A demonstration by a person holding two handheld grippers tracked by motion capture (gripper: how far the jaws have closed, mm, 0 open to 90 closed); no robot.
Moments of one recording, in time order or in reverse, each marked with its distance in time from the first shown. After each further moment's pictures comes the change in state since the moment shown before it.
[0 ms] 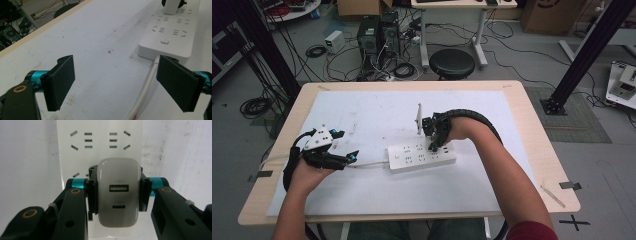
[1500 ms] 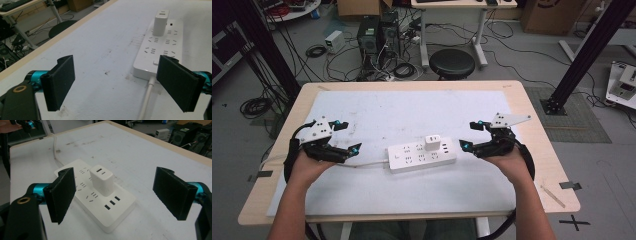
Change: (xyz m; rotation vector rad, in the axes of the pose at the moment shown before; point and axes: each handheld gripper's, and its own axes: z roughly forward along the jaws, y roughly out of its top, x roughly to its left) left arm 0.006 0.022 -0.001 -0.107 -0.064 0.030; right arm 0.120 -0.145 -0.040 -0.929 -0.363 0.722
